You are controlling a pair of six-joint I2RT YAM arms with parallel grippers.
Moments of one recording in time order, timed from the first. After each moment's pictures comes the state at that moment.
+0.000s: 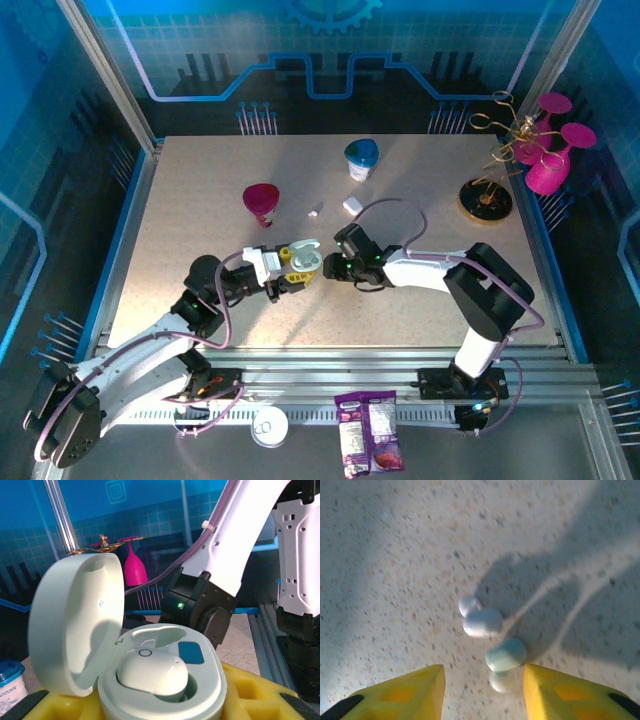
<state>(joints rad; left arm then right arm) -0.58 0.87 0.36 0.65 0.63 0.10 0.74 1.73 0.90 -0.11 -0.03 0.75</state>
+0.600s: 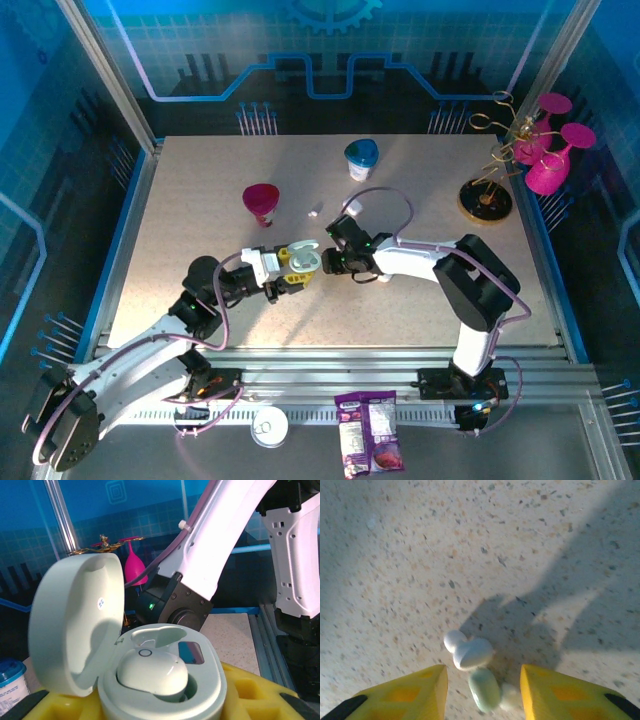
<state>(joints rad) -0.58 0.84 0.36 0.62 0.63 0.10 0.74 1.81 1.05 -0.29 0.04 0.55</state>
